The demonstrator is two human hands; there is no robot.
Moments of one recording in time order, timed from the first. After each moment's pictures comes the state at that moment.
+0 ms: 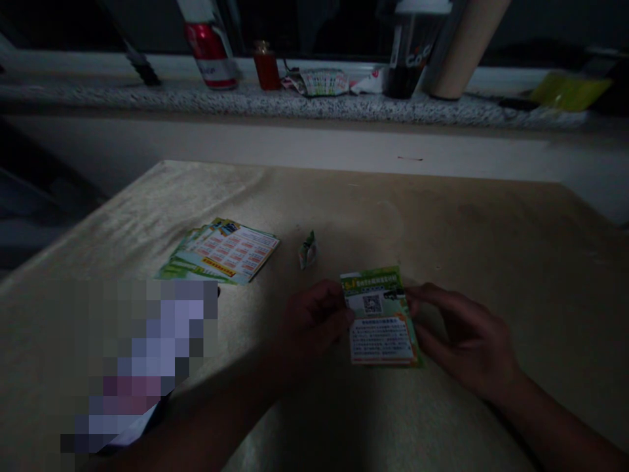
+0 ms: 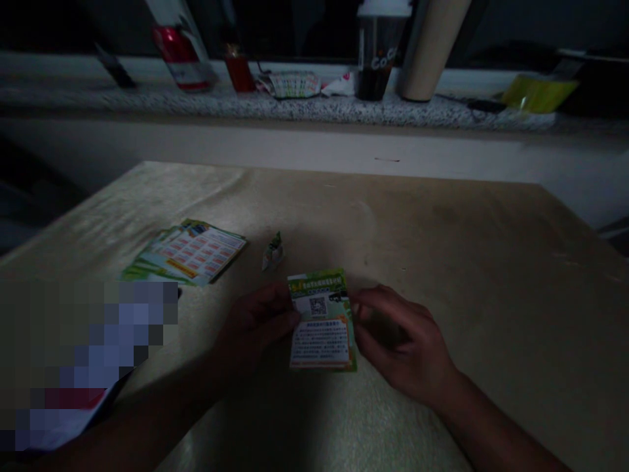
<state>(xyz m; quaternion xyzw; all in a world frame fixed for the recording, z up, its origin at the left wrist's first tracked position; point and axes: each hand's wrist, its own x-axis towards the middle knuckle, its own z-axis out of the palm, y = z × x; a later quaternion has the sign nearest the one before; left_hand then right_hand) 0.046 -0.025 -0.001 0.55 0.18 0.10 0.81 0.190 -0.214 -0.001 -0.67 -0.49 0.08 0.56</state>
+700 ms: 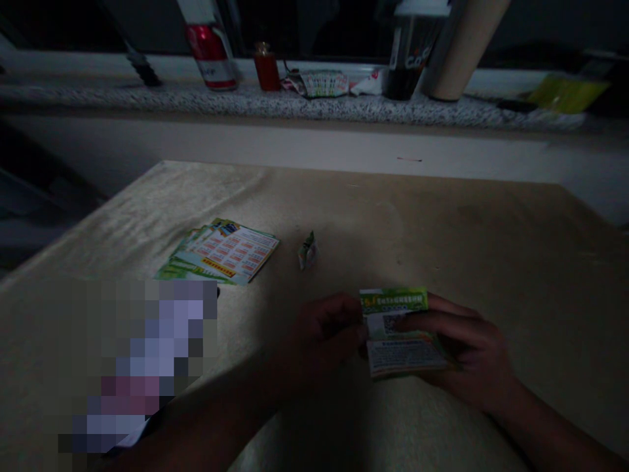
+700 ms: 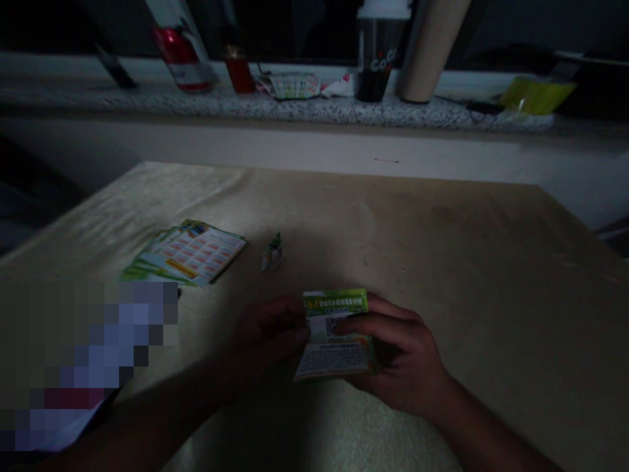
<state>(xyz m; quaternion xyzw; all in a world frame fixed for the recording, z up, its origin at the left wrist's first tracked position) 0.044 -0.034 0.002 0.55 0.13 0.04 0.82 0.180 -0.202 0.026 -0.63 -0.54 0.09 0.55</state>
